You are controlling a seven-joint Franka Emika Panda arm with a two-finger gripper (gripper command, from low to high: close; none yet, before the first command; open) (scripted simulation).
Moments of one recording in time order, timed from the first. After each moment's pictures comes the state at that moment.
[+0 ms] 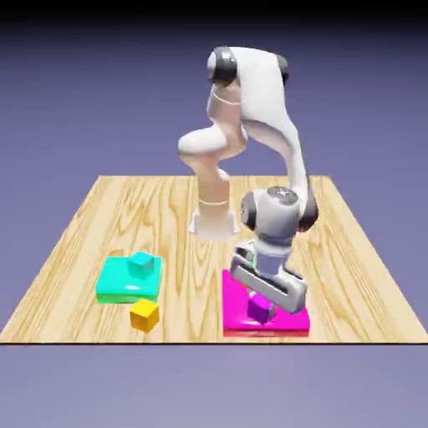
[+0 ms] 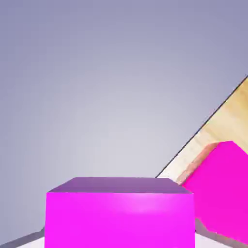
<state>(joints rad) 0.58 0.36 -0.53 -2.24 0.10 2.59 1.87</state>
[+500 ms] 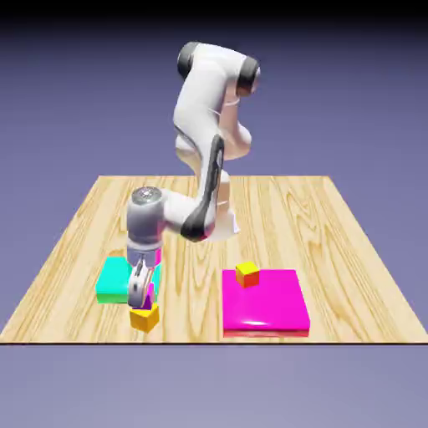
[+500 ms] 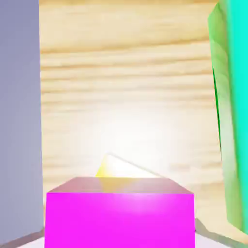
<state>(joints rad) 0.28 0.43 -0.58 -2.35 0.32 2.72 1.88</state>
